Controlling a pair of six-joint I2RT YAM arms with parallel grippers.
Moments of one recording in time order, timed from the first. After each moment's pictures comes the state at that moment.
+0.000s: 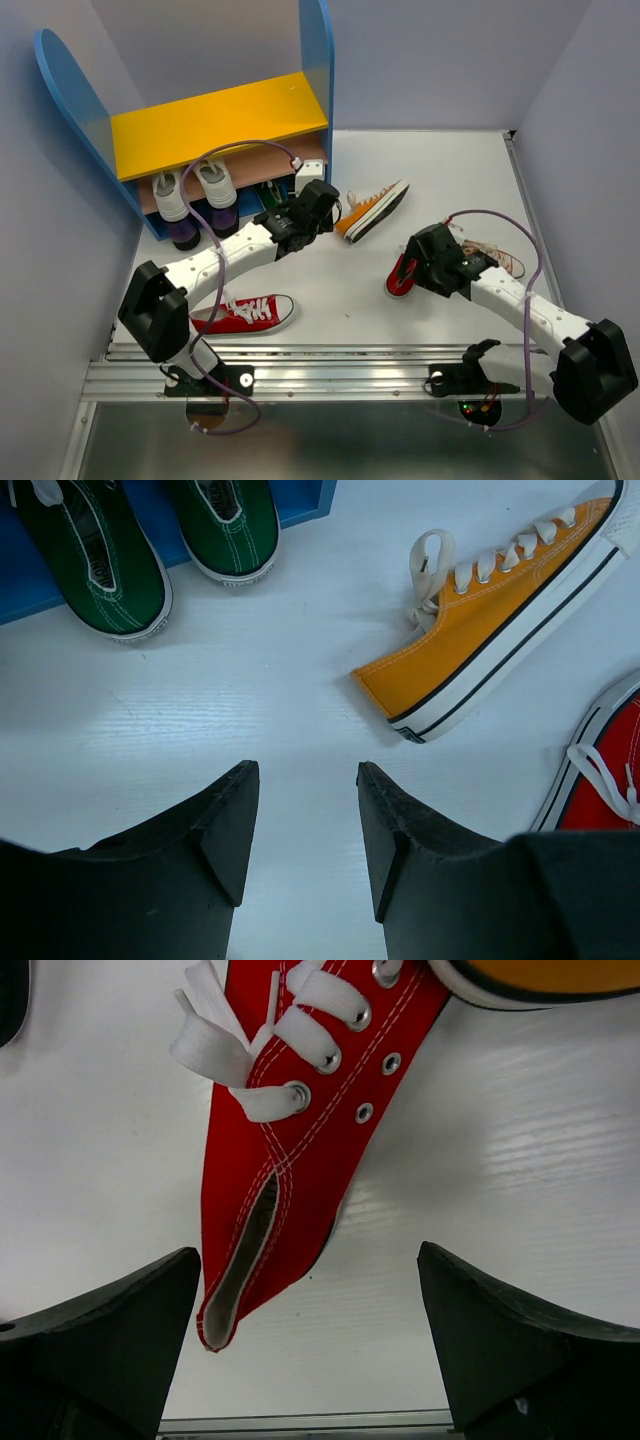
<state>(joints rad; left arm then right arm) -0.81 1.52 1.22 -0.41 -0.51 -0.58 0.52 1.09 0.70 -0.61 0.27 0.86</state>
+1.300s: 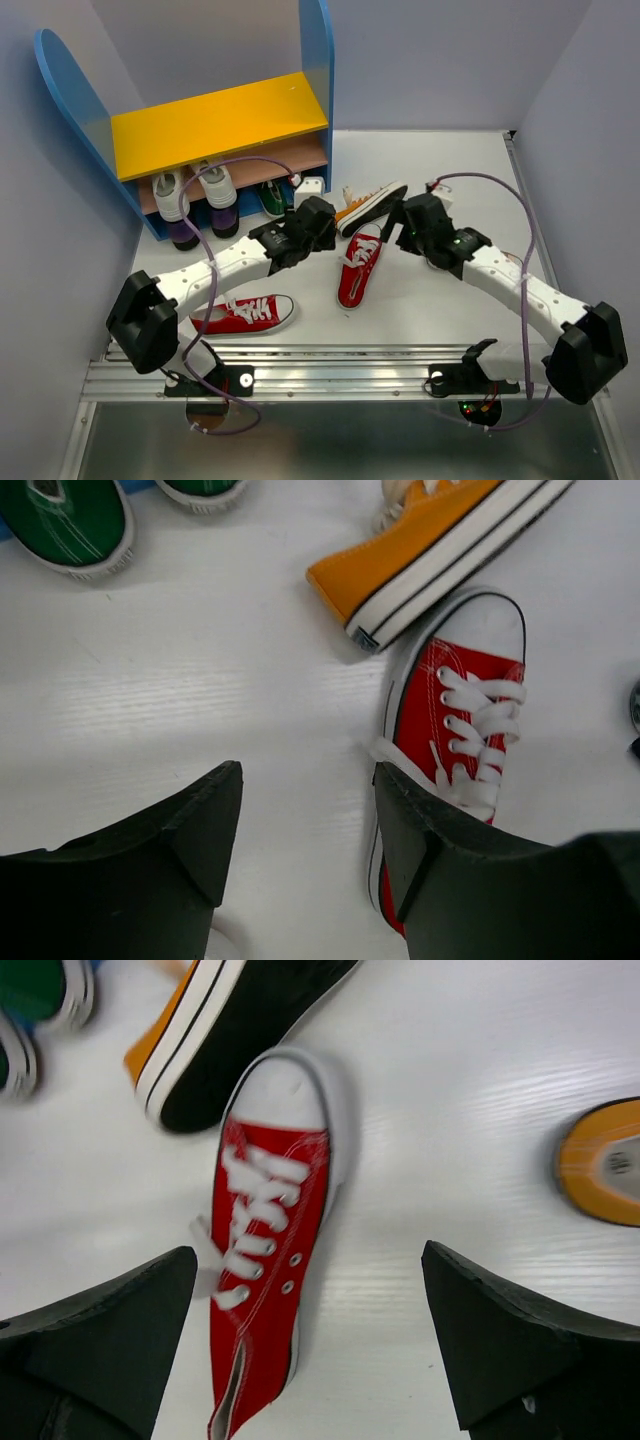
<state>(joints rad) -0.82 1.44 1.10 -0.39 -0.45 -0.61 0.65 1.28 0.94 -0.45 0.34 0.77</state>
